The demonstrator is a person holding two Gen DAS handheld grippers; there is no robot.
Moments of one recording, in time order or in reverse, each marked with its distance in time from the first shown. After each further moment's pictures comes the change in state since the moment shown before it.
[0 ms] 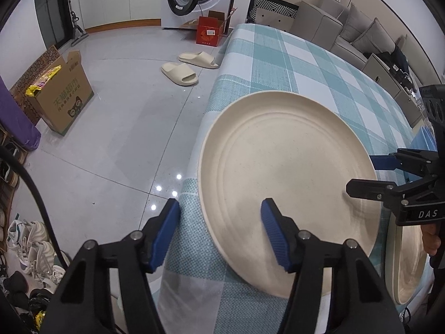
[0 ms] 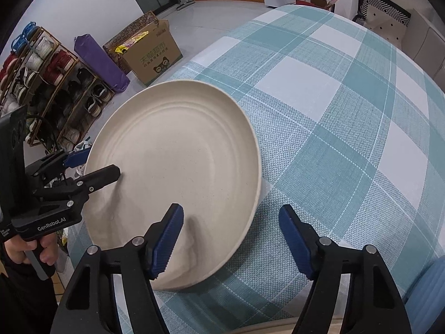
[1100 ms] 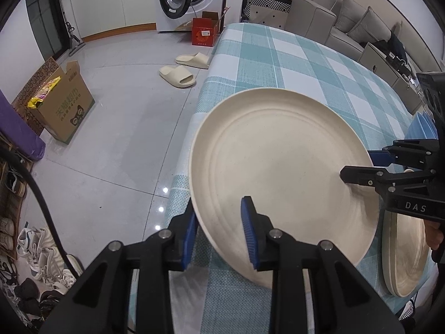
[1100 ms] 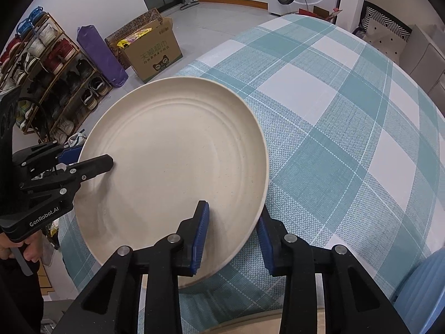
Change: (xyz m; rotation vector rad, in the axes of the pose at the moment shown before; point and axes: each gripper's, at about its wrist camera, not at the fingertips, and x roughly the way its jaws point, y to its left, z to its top) left arm -0.014 -0.020 -0.003 0.061 0.009 0.030; right arm -0.007 0.005 -0.008 -0.056 -0.023 -0.049
